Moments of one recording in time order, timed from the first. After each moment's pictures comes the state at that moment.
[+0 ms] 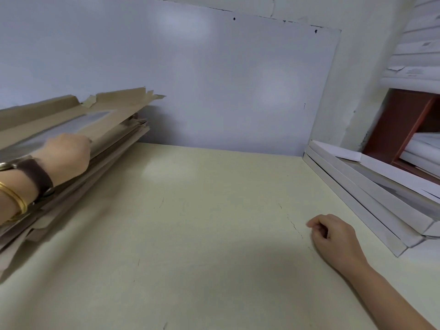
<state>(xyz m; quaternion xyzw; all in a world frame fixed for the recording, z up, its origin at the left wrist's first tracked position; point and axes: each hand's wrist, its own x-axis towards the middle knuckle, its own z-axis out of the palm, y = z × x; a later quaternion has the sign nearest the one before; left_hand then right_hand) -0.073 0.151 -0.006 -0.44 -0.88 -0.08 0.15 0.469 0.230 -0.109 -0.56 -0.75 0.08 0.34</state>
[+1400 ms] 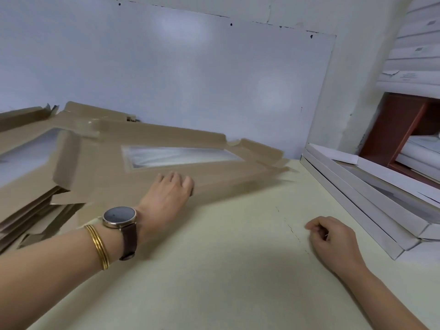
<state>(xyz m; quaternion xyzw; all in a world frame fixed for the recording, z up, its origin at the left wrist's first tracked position) 0.119 0.160 -0.047 -0.70 -0.67 -0.01 0.25 0.468 0.228 -0.104 -0.56 -0.73 0.08 0.37</state>
